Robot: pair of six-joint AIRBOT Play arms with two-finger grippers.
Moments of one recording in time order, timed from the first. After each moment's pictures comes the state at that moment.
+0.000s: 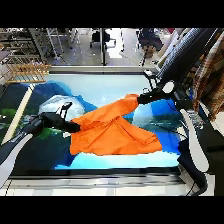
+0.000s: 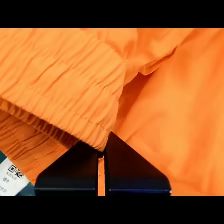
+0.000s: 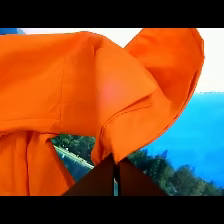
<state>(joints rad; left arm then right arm) -0.10 -1.56 1.11 -2.21 0.86 2.11 0.06 -1.73 1.75 -1.16 1.08 1.09</state>
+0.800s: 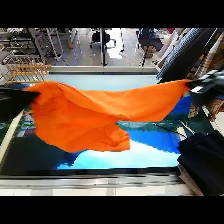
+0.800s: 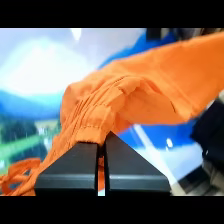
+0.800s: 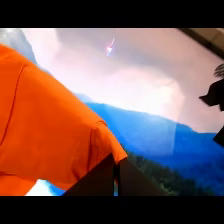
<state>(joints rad) 0.10 -0.72 1.44 -2.36 1.22 1.82 0.06 -0.93 1.75 -1.36 1.40 1.09</state>
